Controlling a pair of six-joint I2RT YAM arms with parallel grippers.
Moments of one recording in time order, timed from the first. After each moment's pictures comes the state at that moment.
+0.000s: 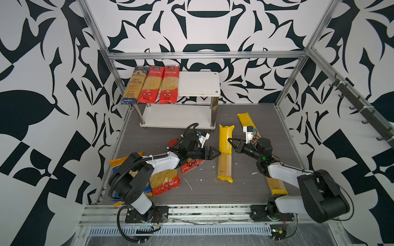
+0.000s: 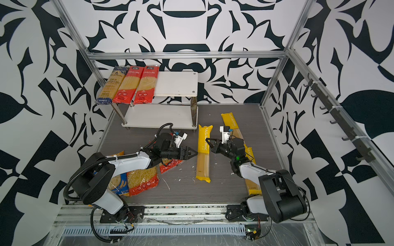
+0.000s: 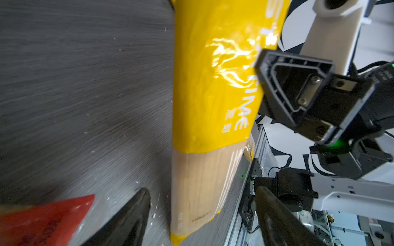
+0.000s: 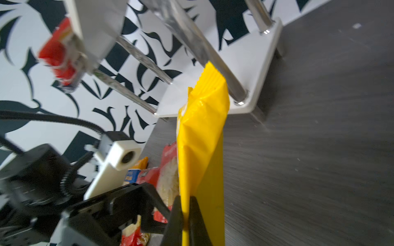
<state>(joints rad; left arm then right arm) -0.71 1.60 0.76 0.33 0.61 -0.71 0.26 1.31 0.40 0.76 -0.63 0.73</state>
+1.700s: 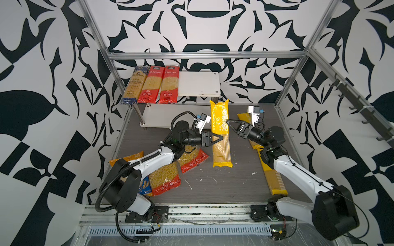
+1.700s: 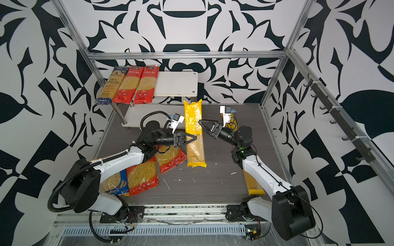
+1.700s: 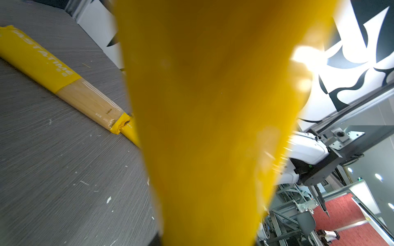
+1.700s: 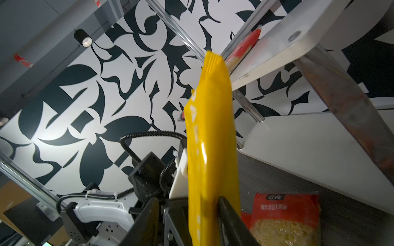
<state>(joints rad) -0.64 1.48 0.91 0.55 0.88 -0.84 0.32 1.16 0.68 0.76 -0.78 1.02</state>
